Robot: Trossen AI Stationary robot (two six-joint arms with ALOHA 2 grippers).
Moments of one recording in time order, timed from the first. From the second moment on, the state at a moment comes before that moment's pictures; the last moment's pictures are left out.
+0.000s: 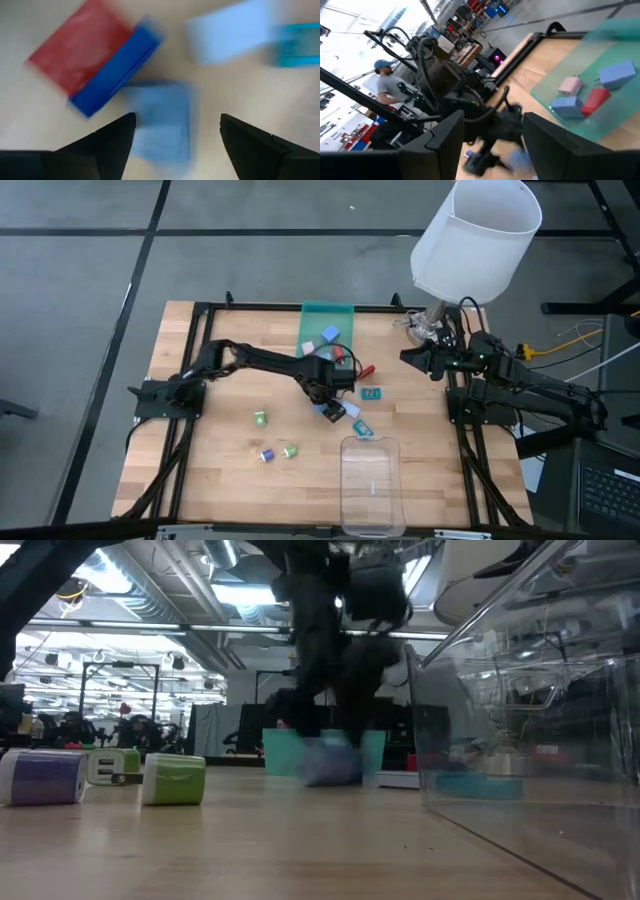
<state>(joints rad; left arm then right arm) 0.04 2.22 1.68 -0.91 0.09 -0.69 -0.36 0.42 0.38 -0.04 -0.24 0.80</state>
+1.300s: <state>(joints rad) 0.04 2.10 1.72 -0.91 0.27 -0.72 -0.36 0.43 0.38 0.00 -0.23 0.86</state>
